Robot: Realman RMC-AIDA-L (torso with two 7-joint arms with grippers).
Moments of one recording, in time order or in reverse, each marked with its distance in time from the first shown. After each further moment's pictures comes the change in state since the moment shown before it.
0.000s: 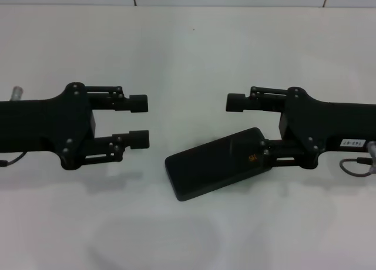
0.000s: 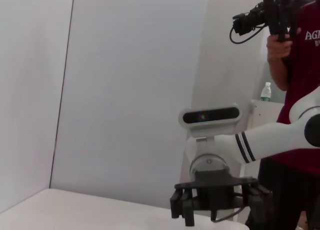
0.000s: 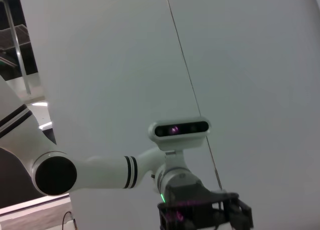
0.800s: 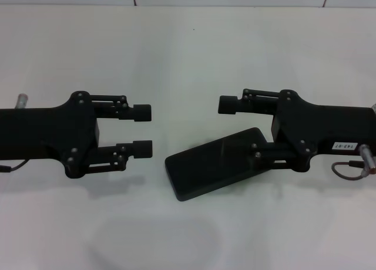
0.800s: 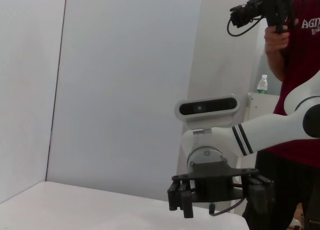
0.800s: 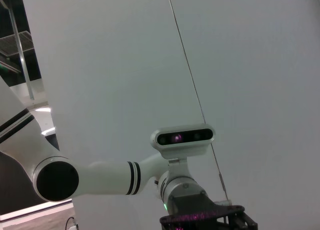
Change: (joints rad) left arm 0.002 -0.010 -0.002 -0.004 0.034 0.002 0.025; right arm -0.006 0.000 -0.086 0.005 0.079 0.030 -0.015
